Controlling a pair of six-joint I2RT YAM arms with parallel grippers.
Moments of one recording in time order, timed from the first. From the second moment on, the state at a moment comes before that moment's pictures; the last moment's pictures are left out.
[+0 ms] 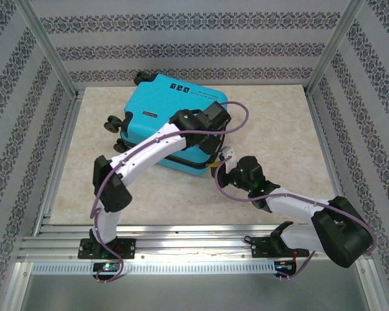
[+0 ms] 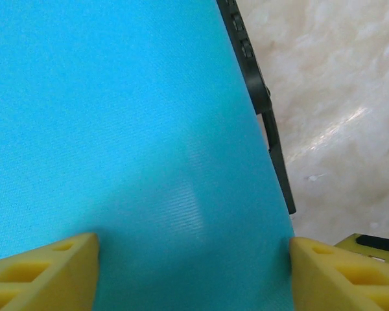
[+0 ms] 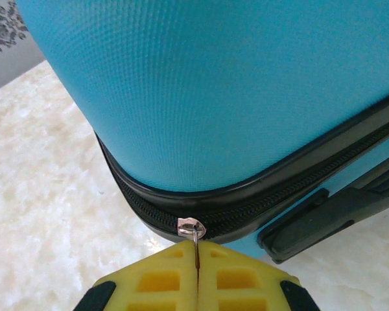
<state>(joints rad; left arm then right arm) -0.82 1.96 2.00 -1.13 -0.30 -0.13 0.59 1.21 0.36 0.45 -0.24 0.17</state>
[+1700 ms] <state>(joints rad) -0.63 1.67 1.49 -0.60 0.00 -0.04 0.43 1.57 0.65 0.51 -0.11 0.10</state>
